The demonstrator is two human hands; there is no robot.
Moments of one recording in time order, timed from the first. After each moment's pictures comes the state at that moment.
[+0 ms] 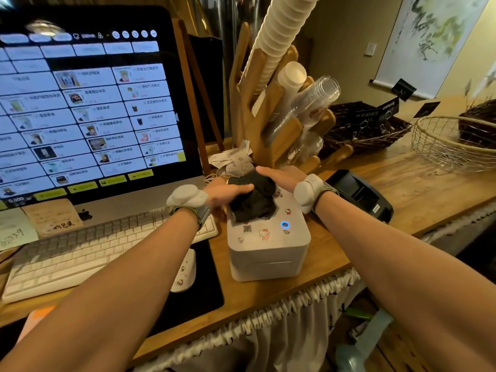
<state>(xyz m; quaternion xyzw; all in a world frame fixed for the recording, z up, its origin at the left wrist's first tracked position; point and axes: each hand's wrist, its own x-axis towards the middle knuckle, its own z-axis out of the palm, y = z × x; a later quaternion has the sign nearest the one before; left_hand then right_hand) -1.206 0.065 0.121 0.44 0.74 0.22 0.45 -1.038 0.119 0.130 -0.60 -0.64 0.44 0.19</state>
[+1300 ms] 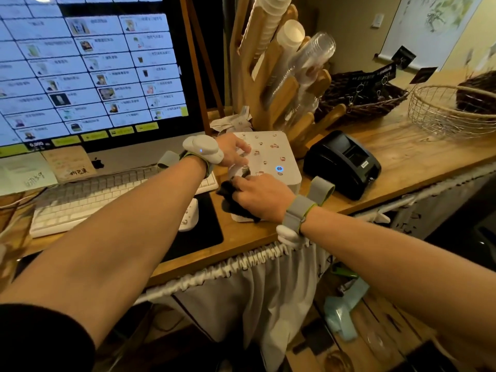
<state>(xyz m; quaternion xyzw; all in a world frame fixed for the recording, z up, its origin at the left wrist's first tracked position) -1.195 0.037 0.122 0.70 0.67 0.11 0.20 -1.037 -0.035 0.097 -0.17 -0.97 -0.17 -0.01</state>
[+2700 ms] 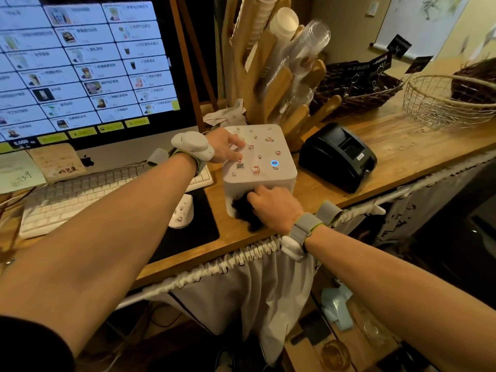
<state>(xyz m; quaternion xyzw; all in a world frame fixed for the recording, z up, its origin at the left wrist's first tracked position) -1.200 0.040 0.115 0.70 0.67 0.12 0.22 -1.011 -0.040 0.060 -0.34 -0.93 -0.09 0.04</state>
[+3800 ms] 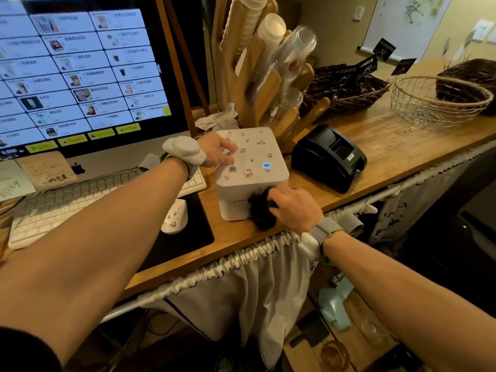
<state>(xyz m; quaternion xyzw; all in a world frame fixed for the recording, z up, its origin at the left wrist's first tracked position) -1.202 0.049 0.109 0.70 0.67 0.11 0.22 -0.965 -0.031 0.053 -0.41 -0.90 -0.02 0.12</state>
